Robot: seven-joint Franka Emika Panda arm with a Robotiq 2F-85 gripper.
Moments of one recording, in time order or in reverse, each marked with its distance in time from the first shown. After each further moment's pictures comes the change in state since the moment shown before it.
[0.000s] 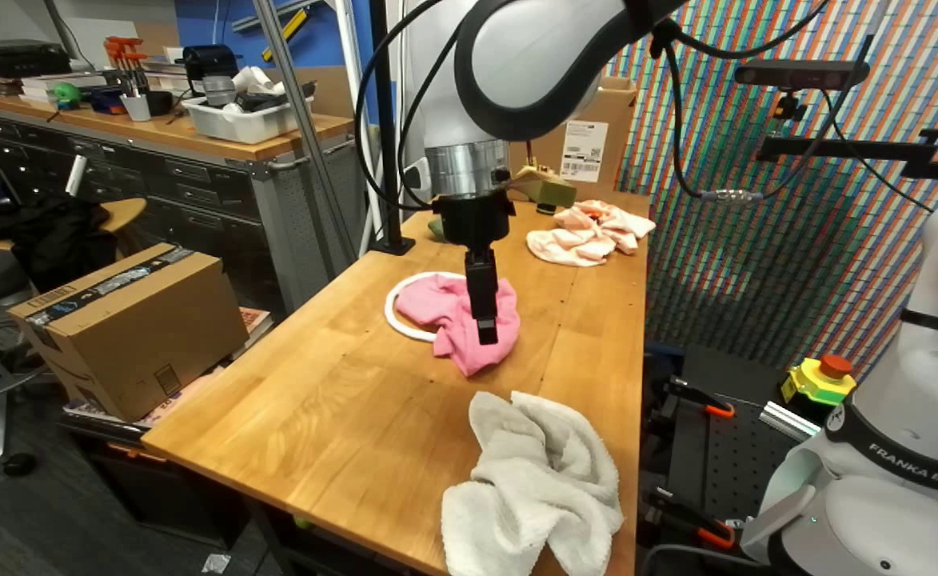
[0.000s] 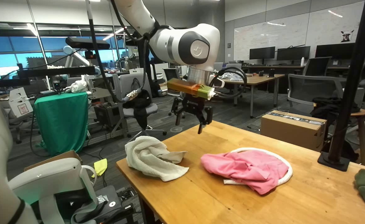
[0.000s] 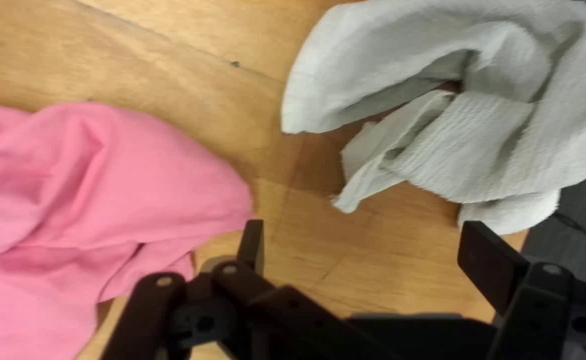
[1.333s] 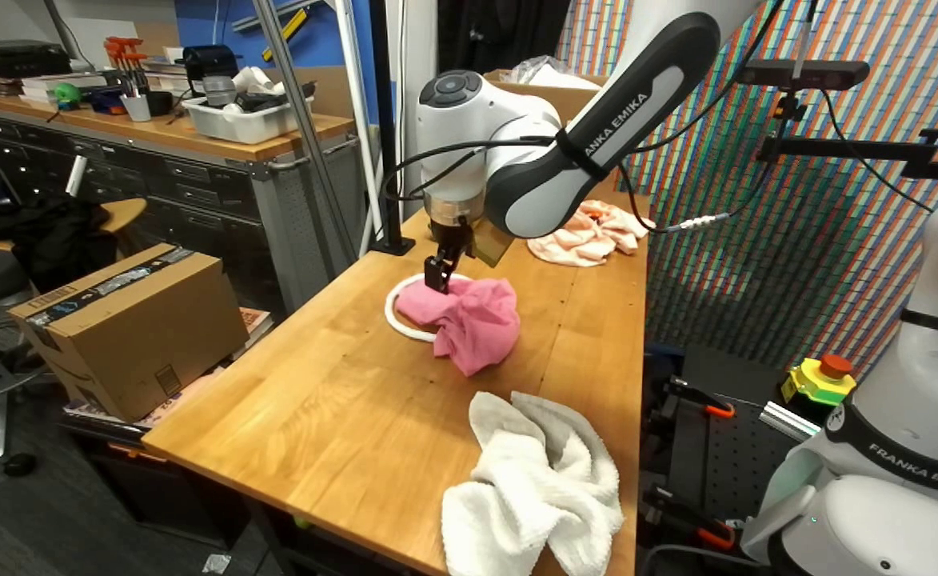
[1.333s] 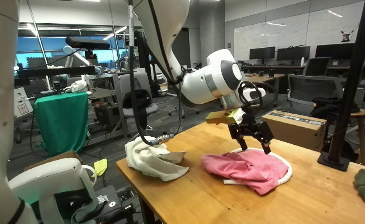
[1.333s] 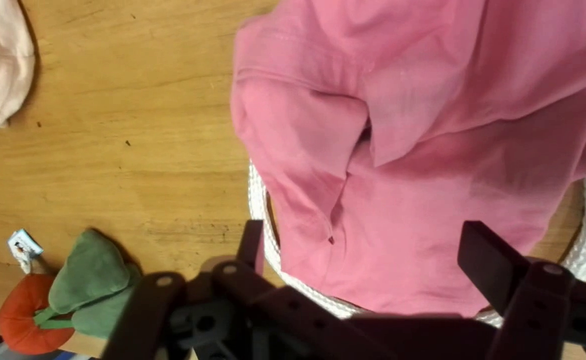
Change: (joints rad) arm 0.000 0.243 -0.198 0.076 -0.735 0.441 0.880
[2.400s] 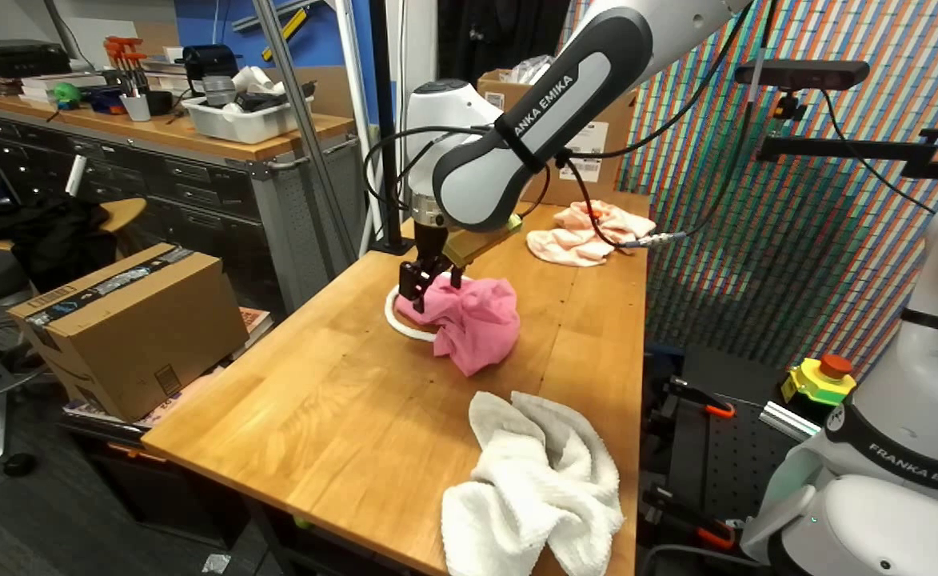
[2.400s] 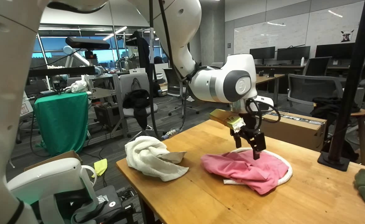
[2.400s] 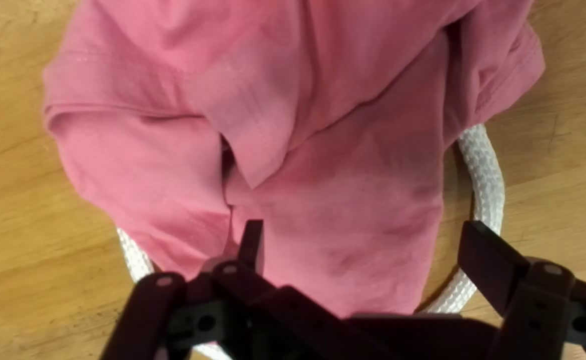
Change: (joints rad) arm -0.034 0.108 0.033 0.104 0.489 -0.001 -0.203
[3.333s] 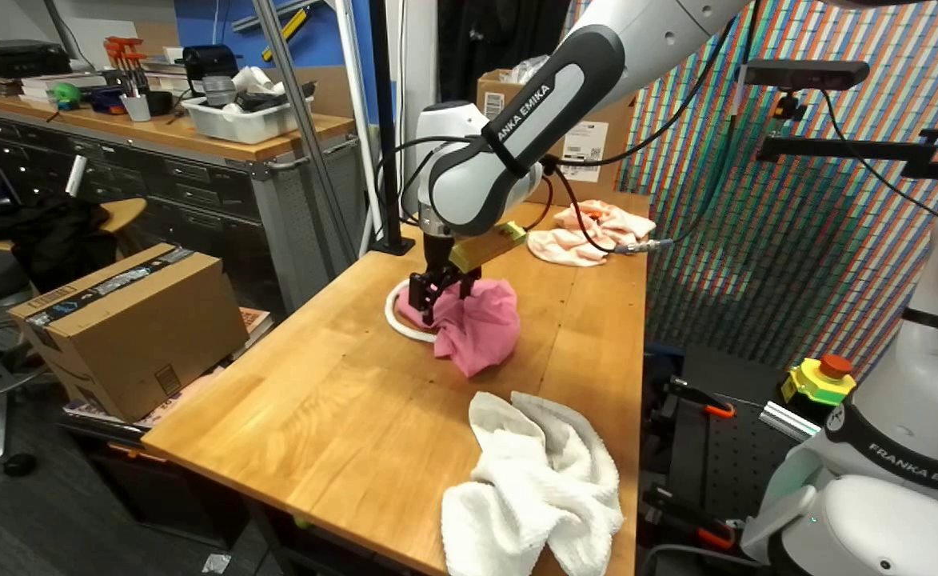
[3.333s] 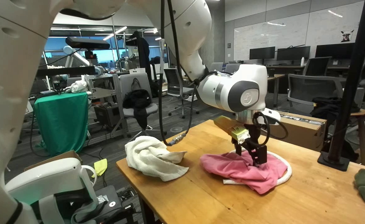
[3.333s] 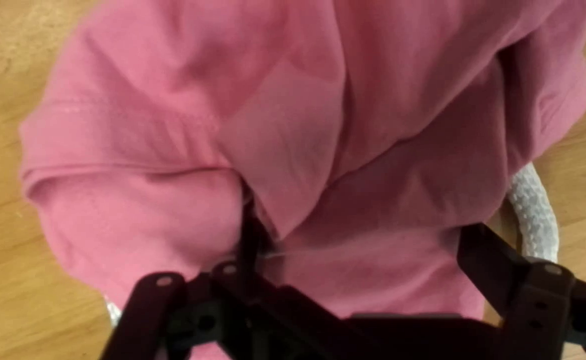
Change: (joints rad) arm -0.050 0.061 0.016 0.027 0.131 -0.045 -0.102
